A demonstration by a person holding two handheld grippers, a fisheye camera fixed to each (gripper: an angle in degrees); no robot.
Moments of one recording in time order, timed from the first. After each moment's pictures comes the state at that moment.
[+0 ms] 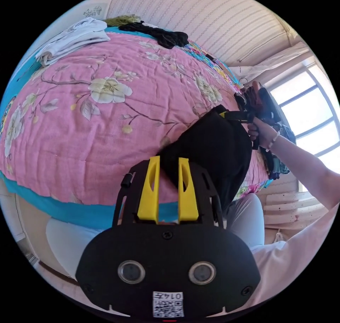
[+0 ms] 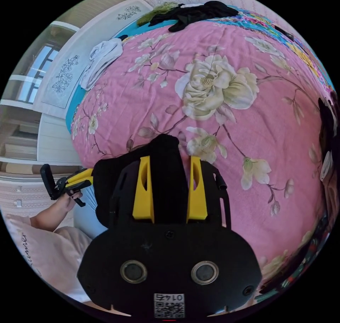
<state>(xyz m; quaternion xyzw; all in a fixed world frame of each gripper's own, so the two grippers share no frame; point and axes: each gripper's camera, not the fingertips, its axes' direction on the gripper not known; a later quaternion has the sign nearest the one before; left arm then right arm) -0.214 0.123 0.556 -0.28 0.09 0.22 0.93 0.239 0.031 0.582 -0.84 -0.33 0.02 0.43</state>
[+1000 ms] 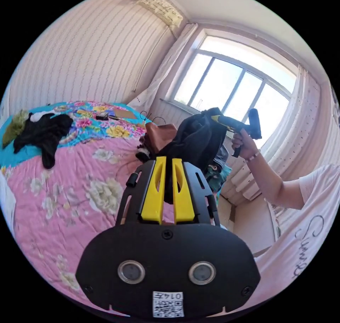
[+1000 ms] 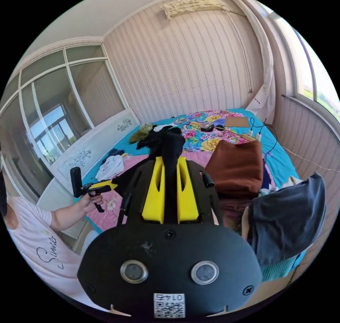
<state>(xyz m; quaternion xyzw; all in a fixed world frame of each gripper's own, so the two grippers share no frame) 0.106 -0.047 0.487 -0.12 0.38 0.44 0.81 0.464 -0.325 0.597 -0.60 -0.19 0.12 0.77</state>
